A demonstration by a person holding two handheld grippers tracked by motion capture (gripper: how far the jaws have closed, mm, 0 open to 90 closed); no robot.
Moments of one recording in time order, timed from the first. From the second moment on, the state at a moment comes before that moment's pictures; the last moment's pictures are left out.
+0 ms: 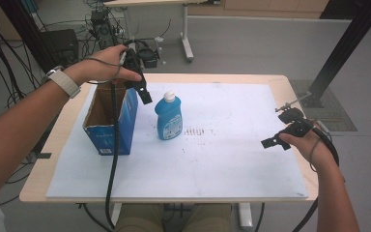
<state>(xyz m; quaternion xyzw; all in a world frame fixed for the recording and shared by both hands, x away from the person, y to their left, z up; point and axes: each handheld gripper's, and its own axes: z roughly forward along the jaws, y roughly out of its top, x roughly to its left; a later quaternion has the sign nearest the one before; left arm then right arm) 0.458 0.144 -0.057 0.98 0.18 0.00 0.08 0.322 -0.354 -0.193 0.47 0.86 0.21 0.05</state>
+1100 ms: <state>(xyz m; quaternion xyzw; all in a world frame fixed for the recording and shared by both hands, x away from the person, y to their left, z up) 0.475 0.122 -0.062 0.95 0.29 -0.03 0.08 0.313 -0.364 -0.197 0.49 0.84 0.21 0.04</state>
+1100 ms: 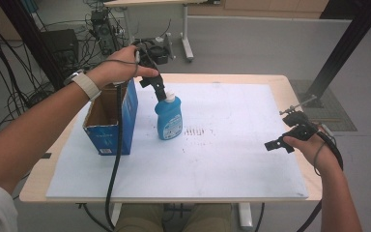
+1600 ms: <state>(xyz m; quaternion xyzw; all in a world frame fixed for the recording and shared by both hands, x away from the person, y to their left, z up) 0.478 0.108 -0.067 0.95 0.31 -0.02 0.07 0.314 -0.366 -0.200 0.49 0.84 0.22 0.04</state>
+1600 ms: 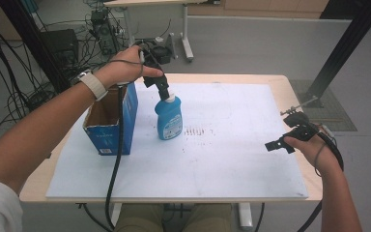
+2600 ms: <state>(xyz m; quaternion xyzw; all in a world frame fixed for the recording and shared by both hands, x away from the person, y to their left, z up) 0.488 0.079 -0.091 0.95 0.31 -0.02 0.05 0.311 -0.372 -0.206 0.50 0.84 0.22 0.04</state>
